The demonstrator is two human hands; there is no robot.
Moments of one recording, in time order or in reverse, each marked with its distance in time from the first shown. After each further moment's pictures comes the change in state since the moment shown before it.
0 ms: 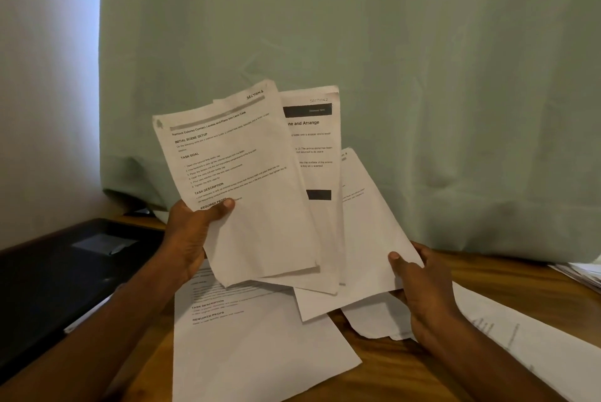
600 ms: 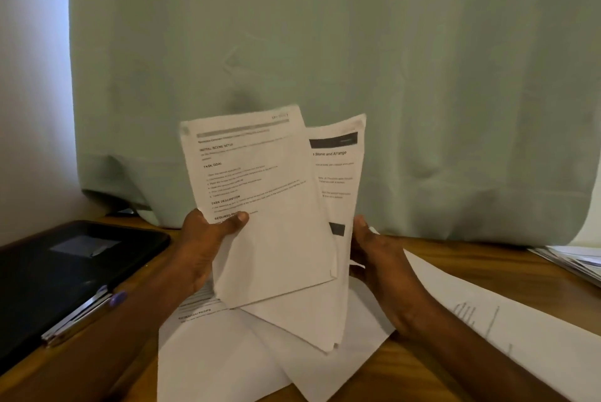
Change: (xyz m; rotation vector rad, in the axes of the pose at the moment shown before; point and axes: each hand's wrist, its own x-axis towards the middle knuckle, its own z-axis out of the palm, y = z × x) left_hand -0.021 -0.019 0.022 0.088 -0.162 -0.008; right_hand -0.034 -0.029 0.011 0.119 -0.585 -0.104
